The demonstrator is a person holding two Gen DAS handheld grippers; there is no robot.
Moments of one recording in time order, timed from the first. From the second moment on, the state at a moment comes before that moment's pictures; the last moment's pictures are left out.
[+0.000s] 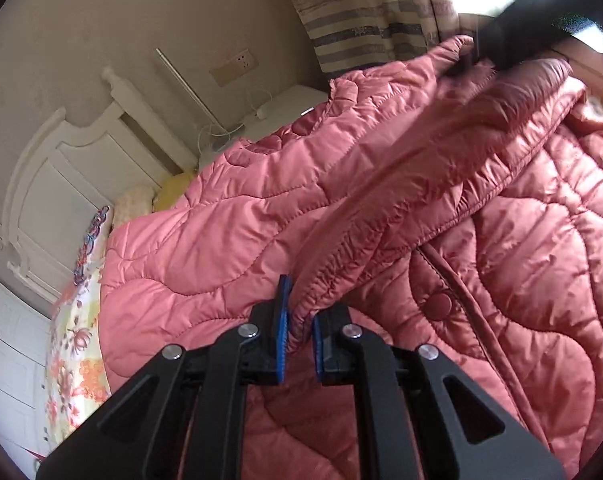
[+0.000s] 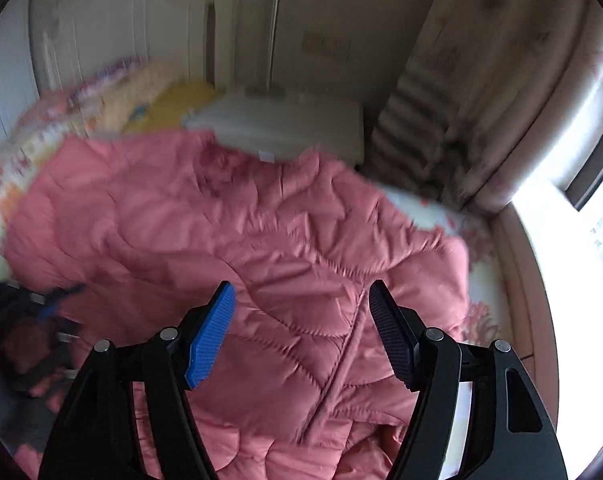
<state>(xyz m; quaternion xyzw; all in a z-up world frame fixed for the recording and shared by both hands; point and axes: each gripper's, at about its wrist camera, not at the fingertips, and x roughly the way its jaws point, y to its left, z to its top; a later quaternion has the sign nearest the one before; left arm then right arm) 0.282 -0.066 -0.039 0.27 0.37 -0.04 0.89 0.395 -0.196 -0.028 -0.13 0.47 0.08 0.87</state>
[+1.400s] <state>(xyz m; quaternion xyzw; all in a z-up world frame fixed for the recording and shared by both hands) 0.334 0.014 -0.032 0.09 0.44 0.01 0.89 0.375 -0.215 -0.068 -0.12 0.48 0.11 0.86</state>
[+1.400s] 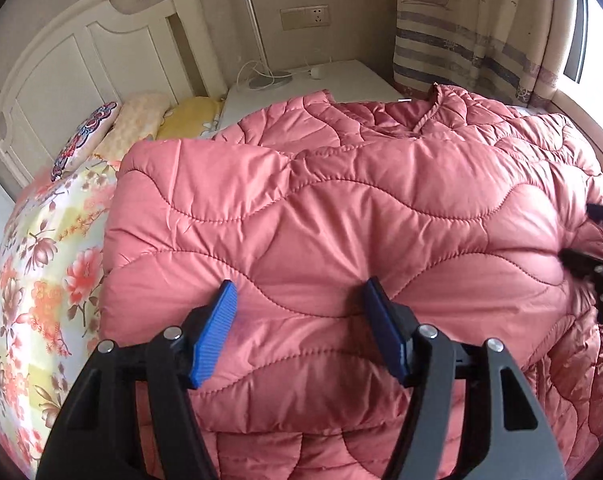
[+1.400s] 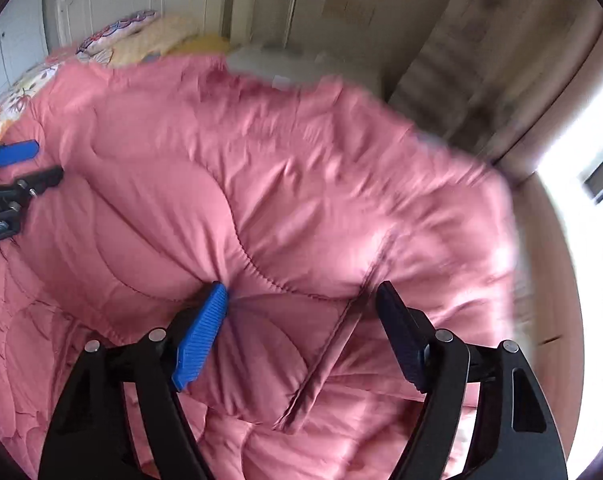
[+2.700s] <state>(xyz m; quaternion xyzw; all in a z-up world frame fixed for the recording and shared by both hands) -0.017 0.109 -0.034 0.03 0.39 0.03 0.92 0.045 -0.370 -0.083 0.04 0.45 0.06 0.89</state>
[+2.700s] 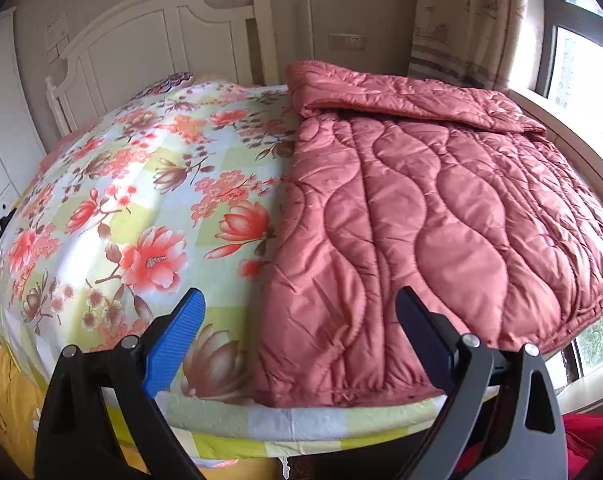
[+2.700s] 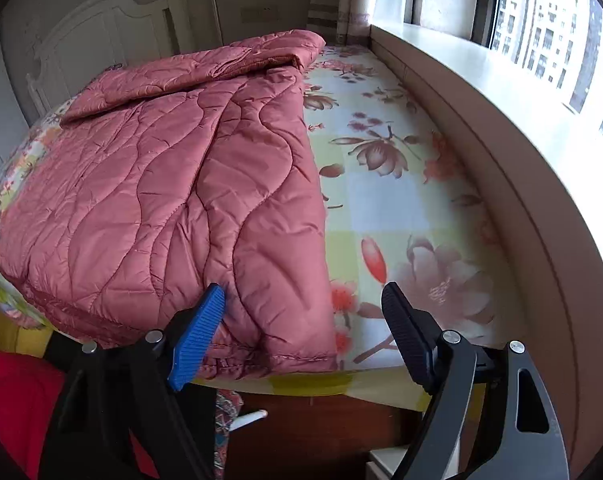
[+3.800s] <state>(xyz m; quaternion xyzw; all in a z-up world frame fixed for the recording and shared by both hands) 0.008 0.135 -0.069 -0.04 0.47 -0.01 0.88 0.039 -0.357 -0.088 0.03 0.43 0.08 0.90</state>
